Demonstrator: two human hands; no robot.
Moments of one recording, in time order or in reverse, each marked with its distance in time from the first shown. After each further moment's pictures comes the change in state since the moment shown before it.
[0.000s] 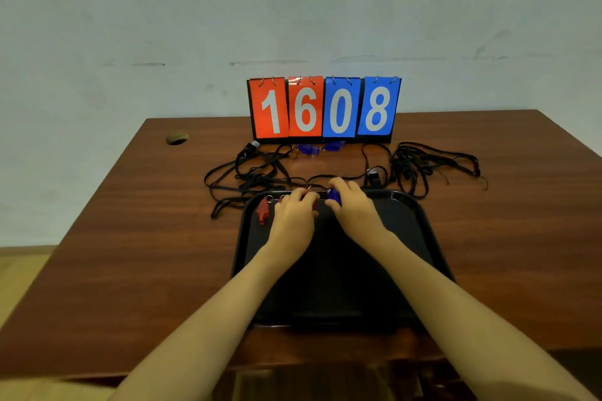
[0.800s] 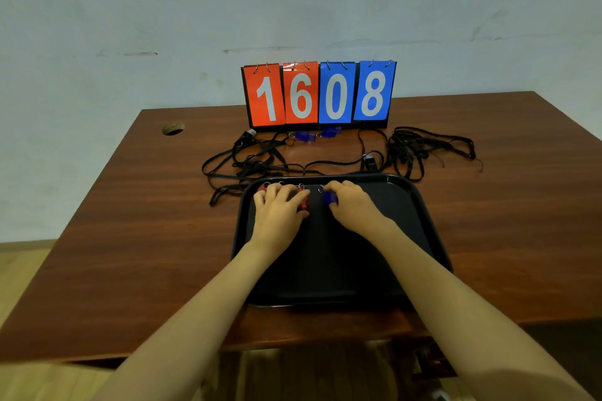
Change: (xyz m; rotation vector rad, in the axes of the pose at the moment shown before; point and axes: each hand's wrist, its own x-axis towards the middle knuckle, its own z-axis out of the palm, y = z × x) left_hand -0.018 -0.024 0.004 0.267 -0.010 0.043; right_hand -0.010 -0.002 -0.003 -0.048 -0.229 0.129
